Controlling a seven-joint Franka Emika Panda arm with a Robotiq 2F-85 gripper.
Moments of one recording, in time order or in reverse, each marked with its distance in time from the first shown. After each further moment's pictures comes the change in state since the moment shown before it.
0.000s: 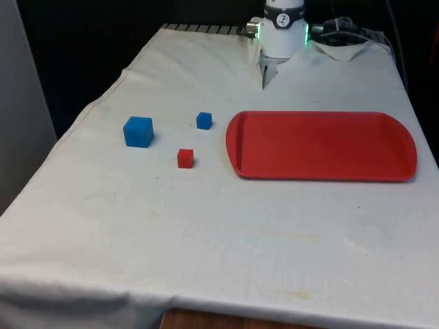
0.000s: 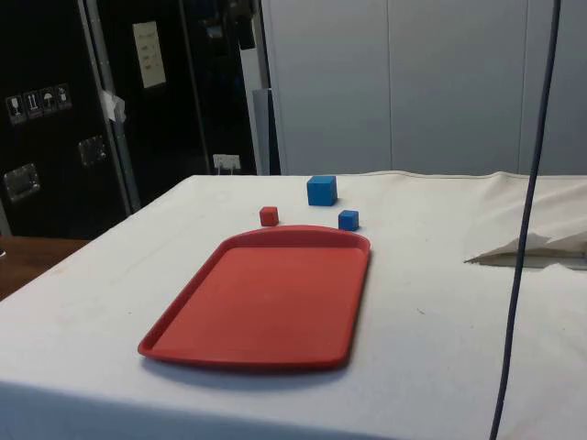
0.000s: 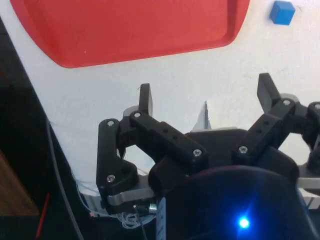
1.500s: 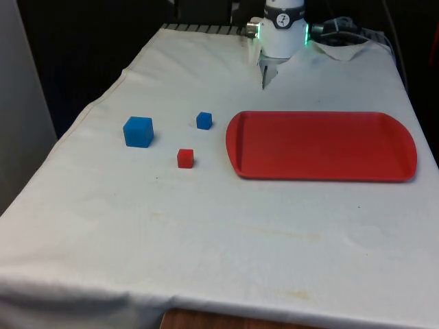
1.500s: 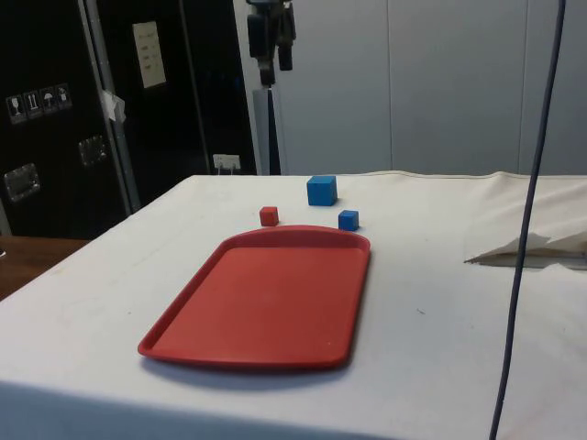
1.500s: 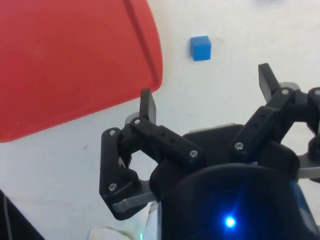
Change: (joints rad) arm -0.021 -0.029 -0.200 -0.212 -0.099 0.317 -0.146
